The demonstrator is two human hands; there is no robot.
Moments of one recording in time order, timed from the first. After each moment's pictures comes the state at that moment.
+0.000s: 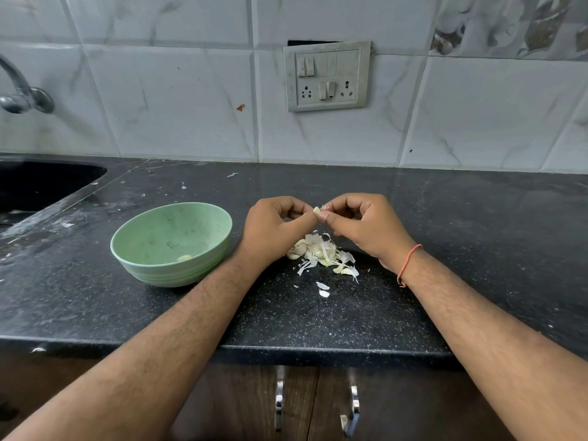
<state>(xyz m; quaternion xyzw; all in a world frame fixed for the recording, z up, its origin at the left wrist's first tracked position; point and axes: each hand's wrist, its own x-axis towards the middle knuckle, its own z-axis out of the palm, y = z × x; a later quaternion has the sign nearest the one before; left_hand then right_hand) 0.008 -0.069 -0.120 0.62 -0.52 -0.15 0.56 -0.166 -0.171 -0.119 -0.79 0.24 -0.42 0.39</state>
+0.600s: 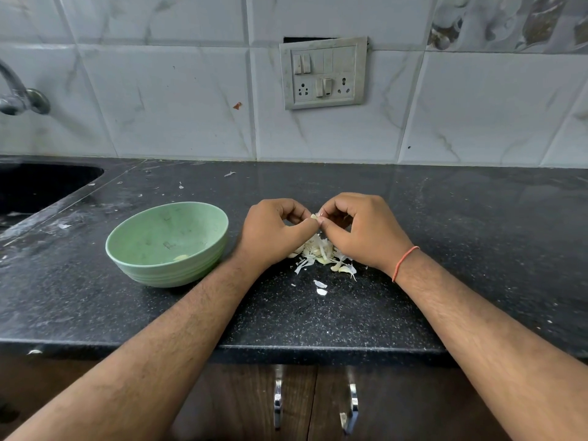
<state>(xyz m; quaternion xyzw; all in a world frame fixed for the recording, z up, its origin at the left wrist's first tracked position) 0.004 -0.066 -0.120 0.66 -0.54 -0.12 0.51 -0.171 -0.155 -0.114 -0.88 0.21 -0.40 0.14</state>
